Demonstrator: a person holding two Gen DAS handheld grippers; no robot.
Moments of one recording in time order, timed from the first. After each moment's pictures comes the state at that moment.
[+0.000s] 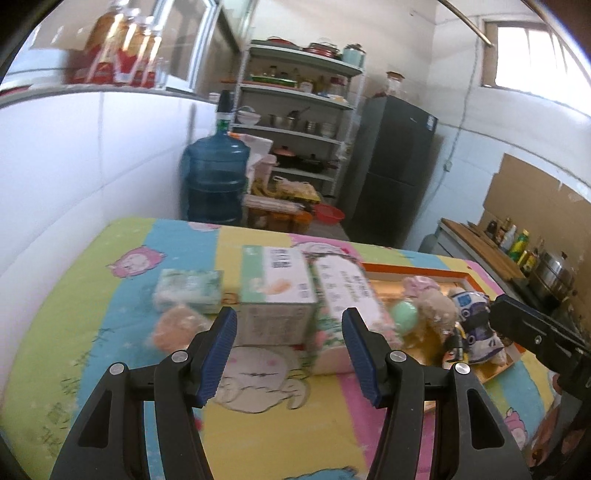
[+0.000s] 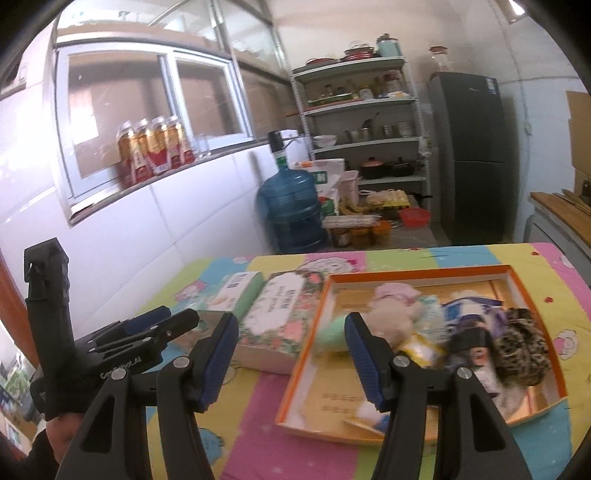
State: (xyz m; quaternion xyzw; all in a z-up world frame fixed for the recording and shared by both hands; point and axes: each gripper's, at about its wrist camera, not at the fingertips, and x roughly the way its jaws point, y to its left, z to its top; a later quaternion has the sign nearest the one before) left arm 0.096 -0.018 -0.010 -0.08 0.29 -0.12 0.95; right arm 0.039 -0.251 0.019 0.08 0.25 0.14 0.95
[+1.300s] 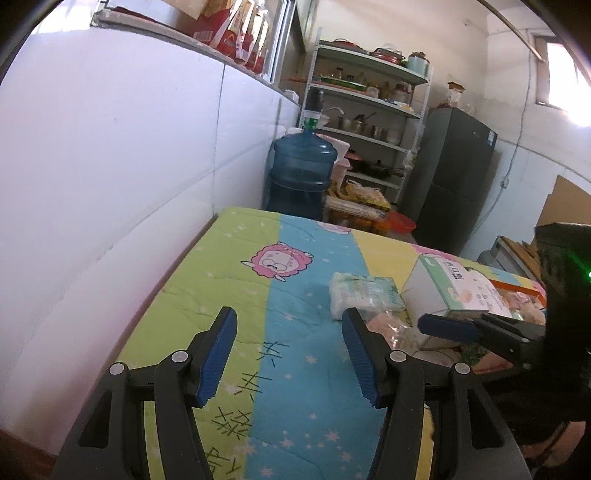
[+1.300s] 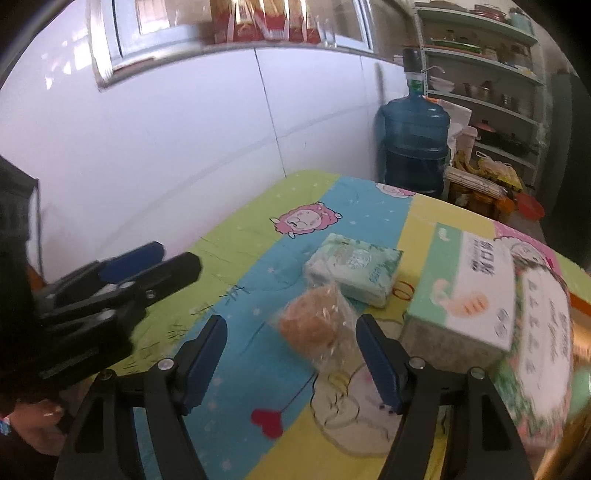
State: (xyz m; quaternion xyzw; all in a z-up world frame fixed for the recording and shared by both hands) left arm 0.120 0.132 -0.040 -0.09 0.29 -0.02 0.95; right arm 0.151 -0.028 -0.049 -0.04 0.38 0.29 0.88
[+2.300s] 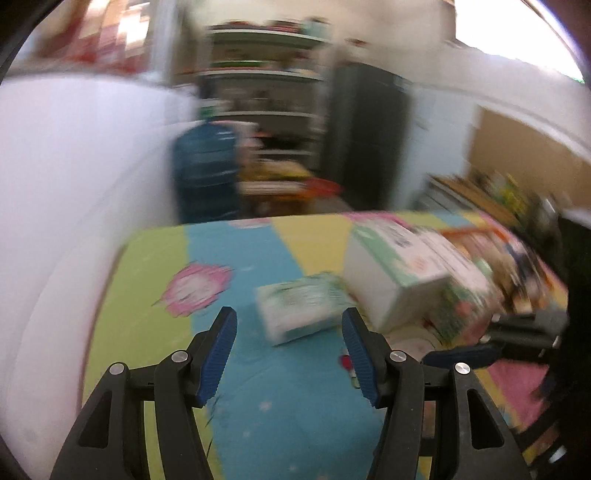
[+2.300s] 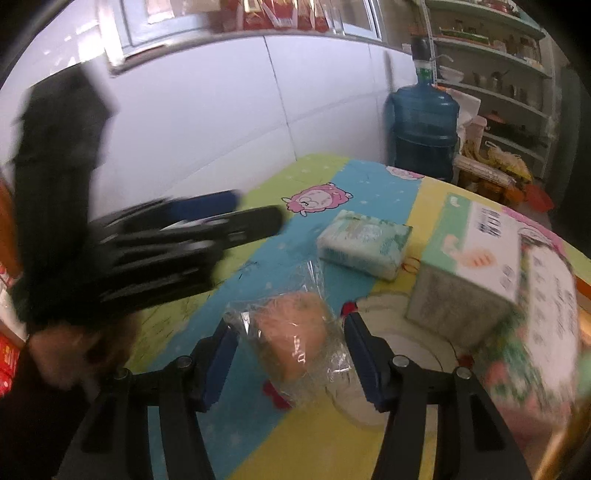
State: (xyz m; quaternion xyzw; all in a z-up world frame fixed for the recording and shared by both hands) left arm 0.176 0.092 -0.041 0.04 0.31 -0.22 0.92; right arm 0.120 -0.049 -0.048 -0.03 0.39 0.31 0.87
